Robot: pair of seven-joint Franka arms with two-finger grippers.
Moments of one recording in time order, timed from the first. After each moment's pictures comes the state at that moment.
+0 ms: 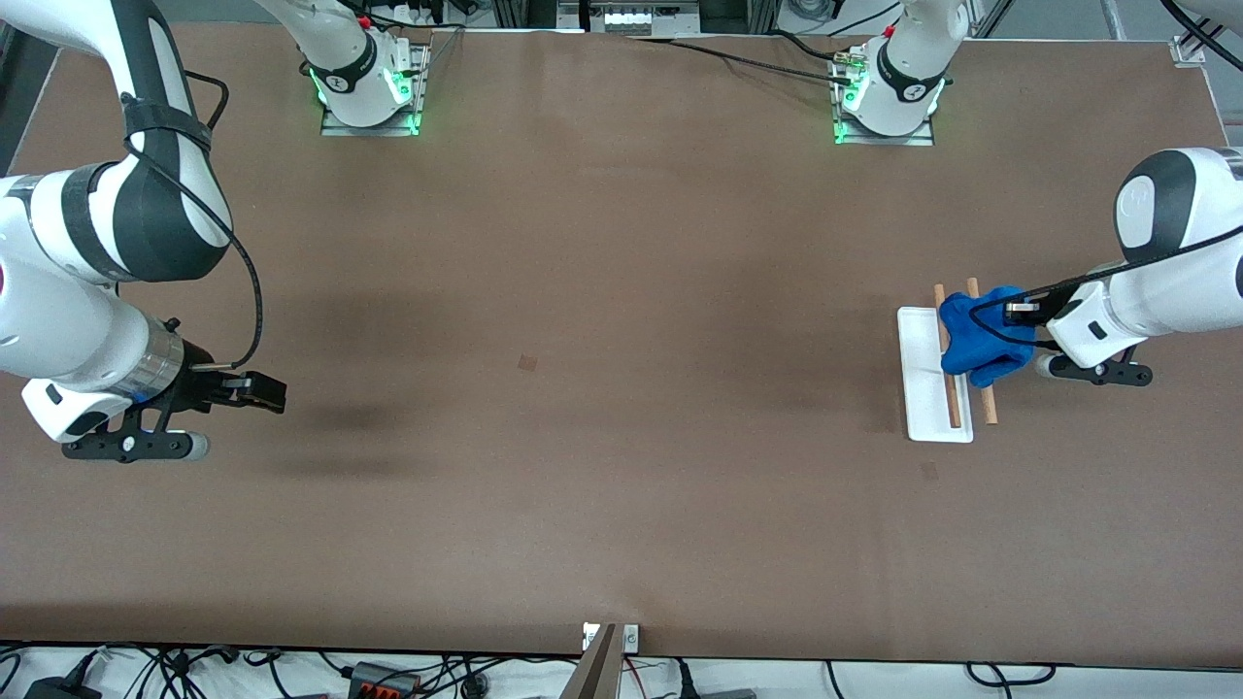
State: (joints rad) left arm 0.35 0.25 -0.28 -1.86 0.04 1.85 0.13; right arm 0.00 0.48 0.13 -1.36 -0.08 1.85 0.12
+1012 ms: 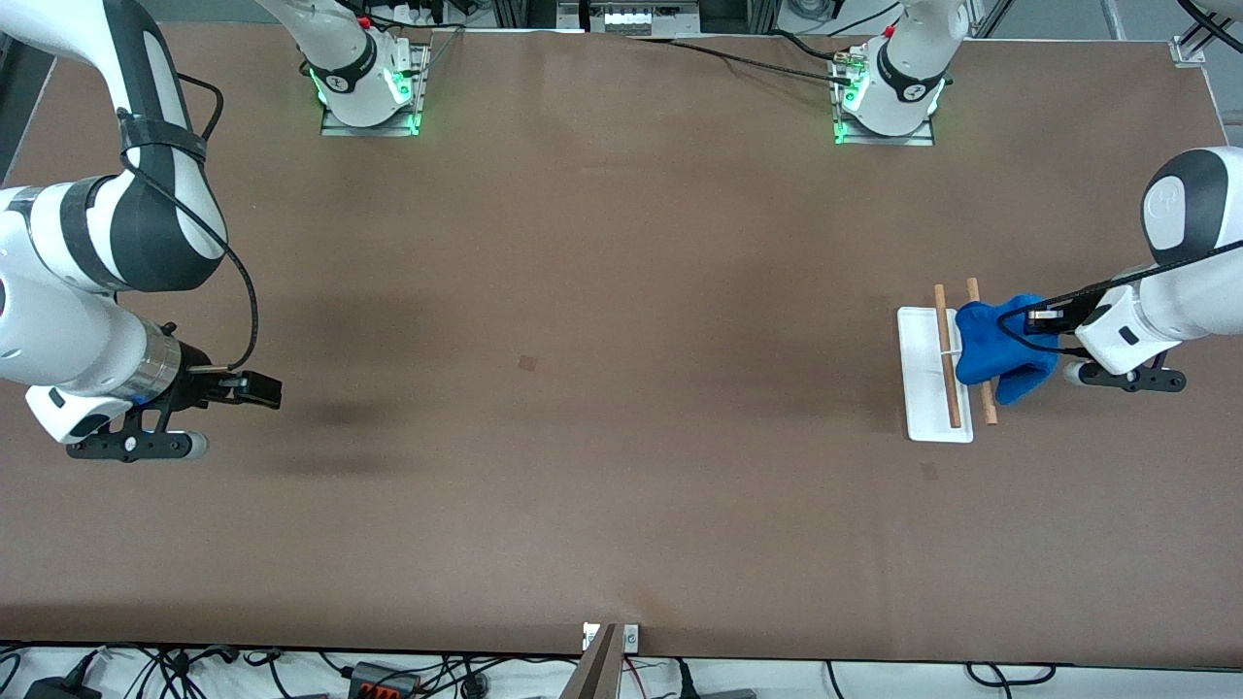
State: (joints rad) left arm 0.37 0.26 -0.28 -1.81 0.05 1.84 0.13; right arm -0.03 0.48 0.13 -1.39 -0.08 1.85 0.08
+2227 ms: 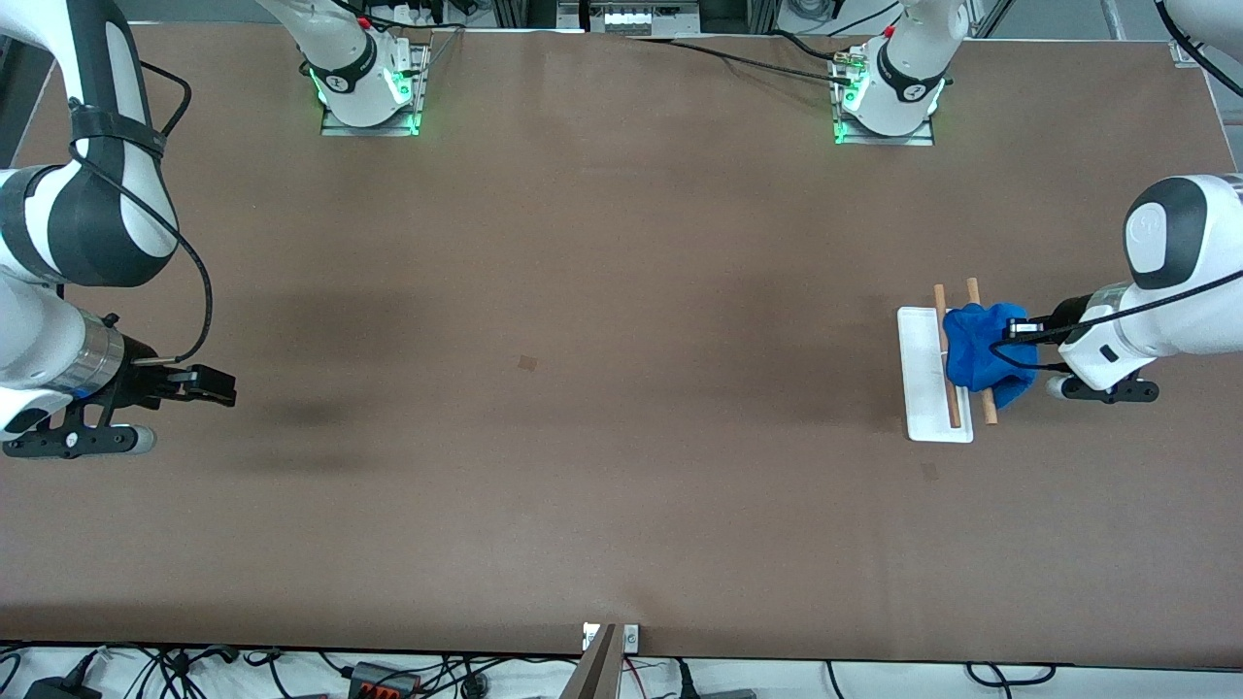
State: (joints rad) left arm 0.37 0.33 -0.28 -1.81 0.01 1.88 0.08; right arm -0.06 0.45 0.10 -1.39 -0.08 1.85 -0.02
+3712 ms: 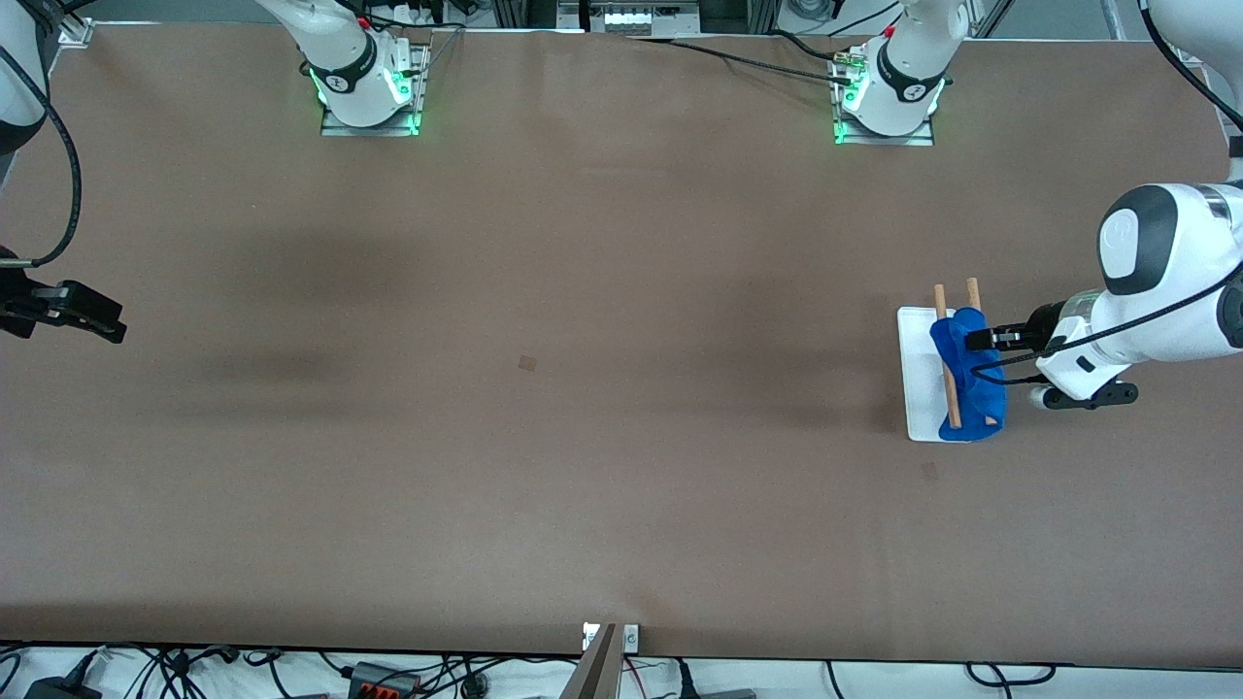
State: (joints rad) left arm 0.36 0.34 -0.32 -1.80 0.00 1.88 -0.07; right arm -0.03 0.24 -0.02 -1.39 -0.08 1.71 -0.02
